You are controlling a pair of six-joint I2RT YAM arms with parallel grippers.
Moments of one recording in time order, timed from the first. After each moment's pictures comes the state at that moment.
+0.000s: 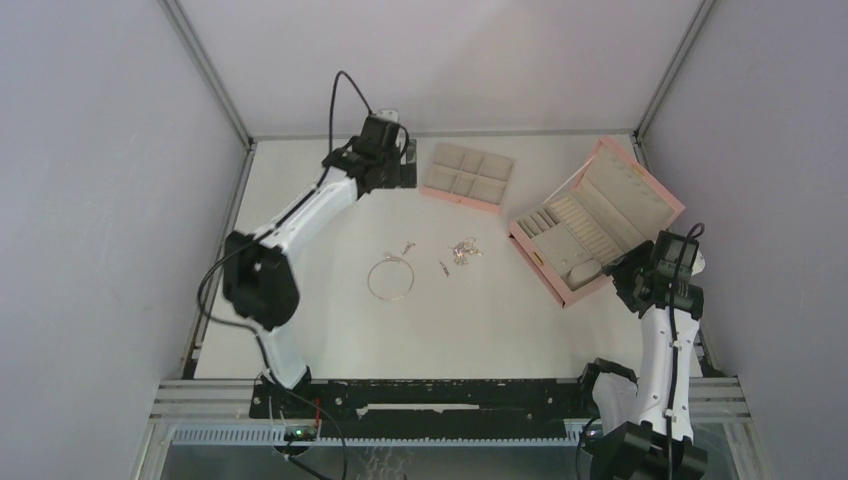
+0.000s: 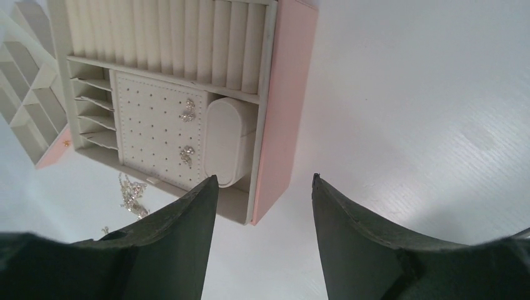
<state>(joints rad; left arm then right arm) -0.49 1.76 1.60 -0.60 -0.25 -0.32 -0.39 0.82 0.74 -0.86 -0.07 0.67</state>
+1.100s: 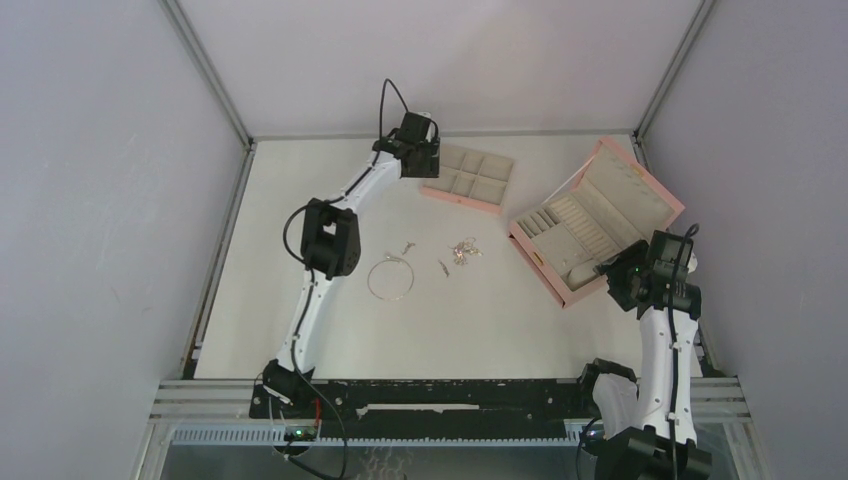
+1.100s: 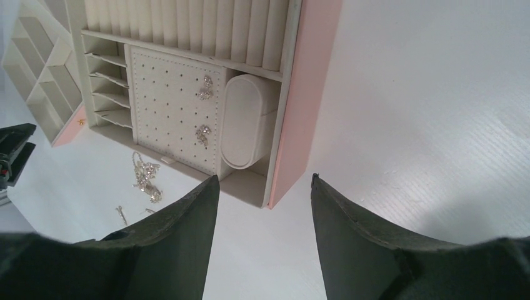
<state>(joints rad) -0.45 2.55 2.37 -0.64 -0.13 -0.29 -0.34 0.81 0.74 -0.87 -0.11 0.72</state>
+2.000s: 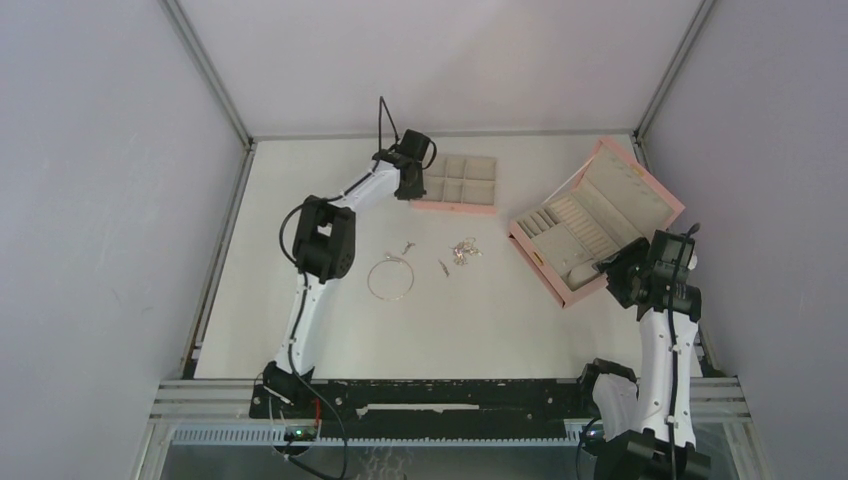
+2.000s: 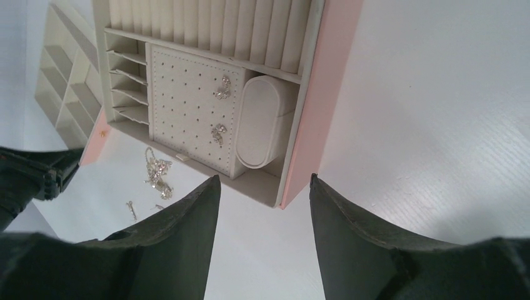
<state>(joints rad) -0.46 2.47 2.15 -0.67 -0.22 -0.44 -0.34 0.81 0.74 -0.83 -0.15 0.72</state>
